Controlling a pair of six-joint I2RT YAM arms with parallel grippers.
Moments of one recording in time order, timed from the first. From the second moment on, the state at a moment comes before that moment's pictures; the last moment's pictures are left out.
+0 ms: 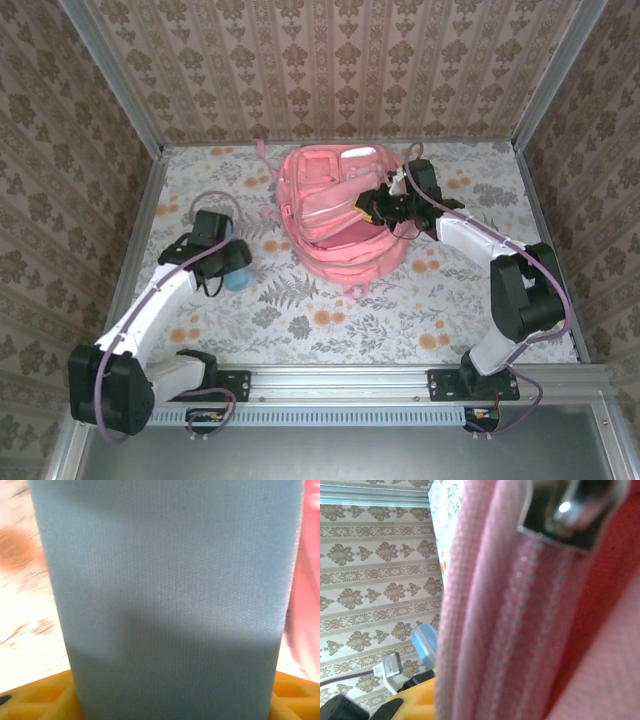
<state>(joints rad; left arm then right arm) -0.34 1.12 0.81 -0.69 -0.05 -0.55 0.30 1.64 1.11 -0.08 -0.66 1.07</state>
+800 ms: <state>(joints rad) -0.86 1.38 0.94 -0.39 0.16 -0.23 0.31 1.65 1.19 -0.06 -0.66 1.16</state>
